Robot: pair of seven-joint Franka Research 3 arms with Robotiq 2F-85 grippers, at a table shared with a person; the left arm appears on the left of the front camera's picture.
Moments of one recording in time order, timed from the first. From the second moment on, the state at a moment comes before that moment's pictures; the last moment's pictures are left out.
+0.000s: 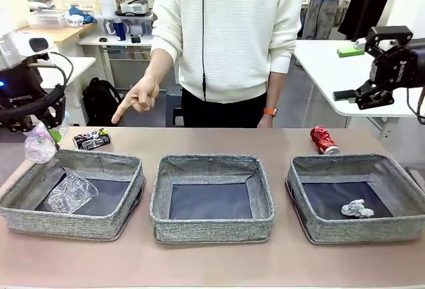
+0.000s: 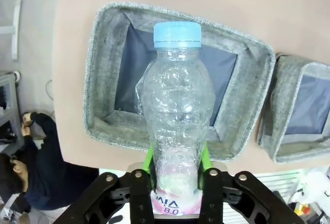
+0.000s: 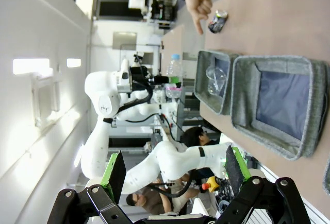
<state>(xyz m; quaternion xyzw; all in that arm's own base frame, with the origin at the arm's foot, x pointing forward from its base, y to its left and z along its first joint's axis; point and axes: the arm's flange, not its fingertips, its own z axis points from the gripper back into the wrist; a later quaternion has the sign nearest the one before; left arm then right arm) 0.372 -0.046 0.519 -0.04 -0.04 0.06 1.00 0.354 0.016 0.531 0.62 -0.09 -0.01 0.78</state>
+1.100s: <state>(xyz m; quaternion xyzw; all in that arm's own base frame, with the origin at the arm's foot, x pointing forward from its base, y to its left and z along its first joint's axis) 0.374 -0.038 0.525 -0.07 -0.05 0.09 0.99 0.354 0.016 0.531 0.62 -0.09 -0.01 0.78</state>
